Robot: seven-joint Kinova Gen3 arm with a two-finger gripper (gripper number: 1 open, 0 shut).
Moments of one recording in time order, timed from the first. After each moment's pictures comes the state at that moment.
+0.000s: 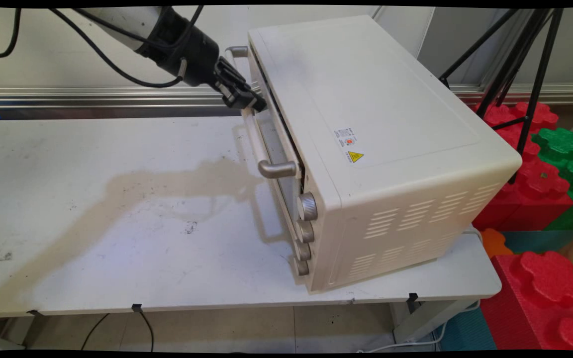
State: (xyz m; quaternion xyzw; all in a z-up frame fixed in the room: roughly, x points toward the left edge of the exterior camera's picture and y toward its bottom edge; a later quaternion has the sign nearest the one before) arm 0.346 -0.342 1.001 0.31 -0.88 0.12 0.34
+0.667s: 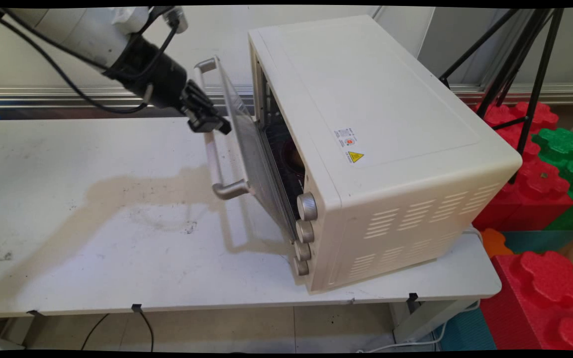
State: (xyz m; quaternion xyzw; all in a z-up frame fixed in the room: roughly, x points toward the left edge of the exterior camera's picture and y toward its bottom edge) arm 0.381 -0.314 0.980 0.32 -0.90 0.11 0.29
